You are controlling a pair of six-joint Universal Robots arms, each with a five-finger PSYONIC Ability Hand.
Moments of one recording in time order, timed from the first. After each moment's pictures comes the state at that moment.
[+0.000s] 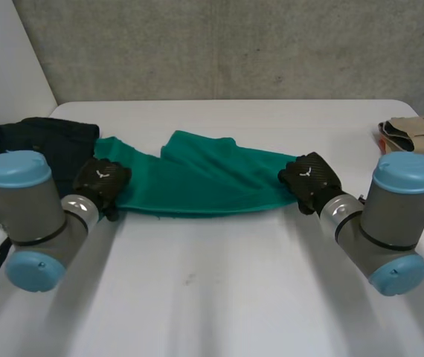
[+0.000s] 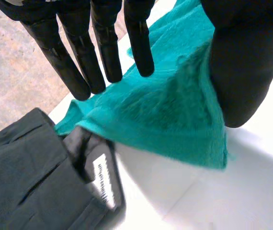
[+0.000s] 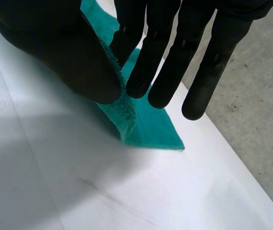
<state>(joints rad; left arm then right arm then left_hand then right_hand) 4.43 -2.15 -1.56 3.42 -1.50 3.68 1.94 -0.95 1.49 -0.31 1.34 2.53 0.56 0.56 0.56 0.55 0.38 1.12 1.18 1.19 1.20 1.02</state>
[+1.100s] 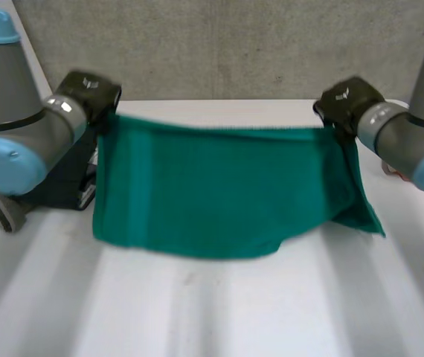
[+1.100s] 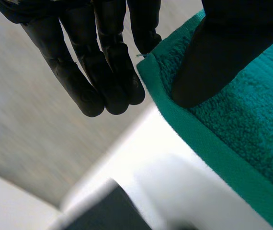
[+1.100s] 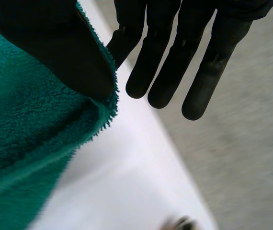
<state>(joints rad) 4.37 -2.22 -0.80 2.89 -1.57 3.66 1.89 -0.91 0.82 0.31 1.44 2.40 1.15 1.20 1.19 1.20 0.99 1.12 1.18 1.19 1.20 1.02</state>
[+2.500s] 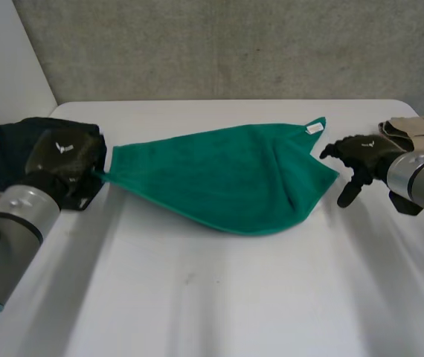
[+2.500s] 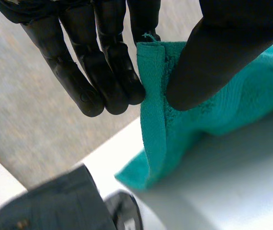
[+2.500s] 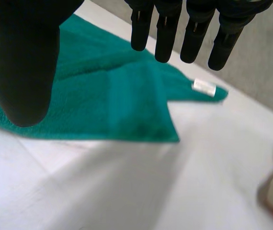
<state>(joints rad) 4.46 -1.65 -1.84 3.44 -1.43 3.45 1.70 -0.97 1.19 0.25 1.22 2.76 1.15 1.20 1.19 1.20 1.00 0.35 0.36 0.32 0.33 0.13</state>
